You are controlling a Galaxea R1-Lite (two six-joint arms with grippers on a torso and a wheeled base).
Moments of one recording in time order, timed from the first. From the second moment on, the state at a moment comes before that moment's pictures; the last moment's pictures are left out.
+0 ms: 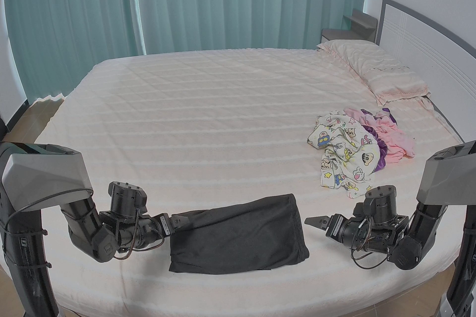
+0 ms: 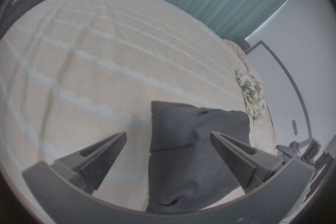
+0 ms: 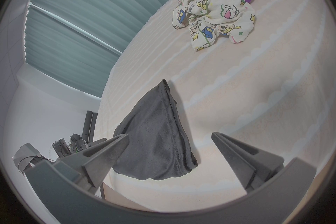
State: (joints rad) left arm -0.28 2.22 -0.54 -0.95 -0.11 -0.61; right arm 0.41 2.18 -0.38 -1.20 0.13 0.84
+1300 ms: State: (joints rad) left arm -0.39 2.31 -0.47 -1.10 -0.19 -0.57; right arm 0.42 2.18 -0.37 -1.20 0.13 0.84
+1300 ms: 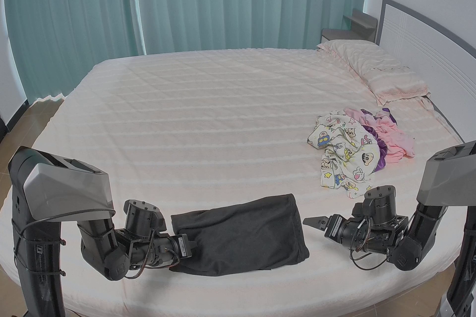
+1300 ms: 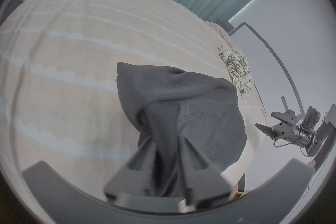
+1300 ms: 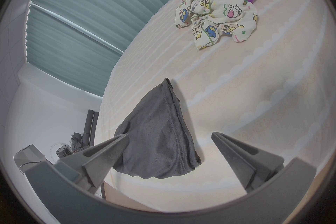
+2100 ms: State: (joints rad) left arm -0.36 2.22 -0.35 -1.09 -0.18 -0.57; right arm 0.42 2.18 -0.37 -1.20 0.14 0.85
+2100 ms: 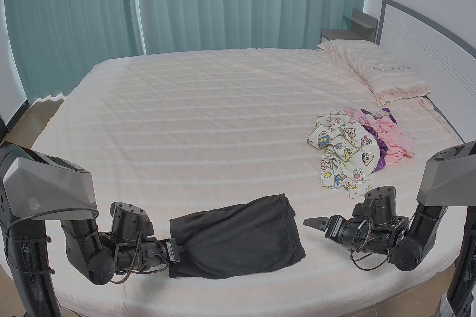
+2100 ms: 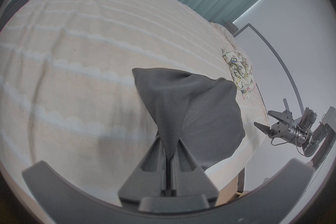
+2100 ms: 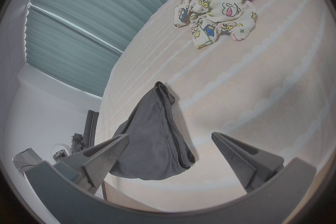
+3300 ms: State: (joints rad) left arm -0.29 2.18 -0.31 -1.09 -0.19 -0.58; right arm 0.43 2.18 -0.36 -1.20 0.14 0.87
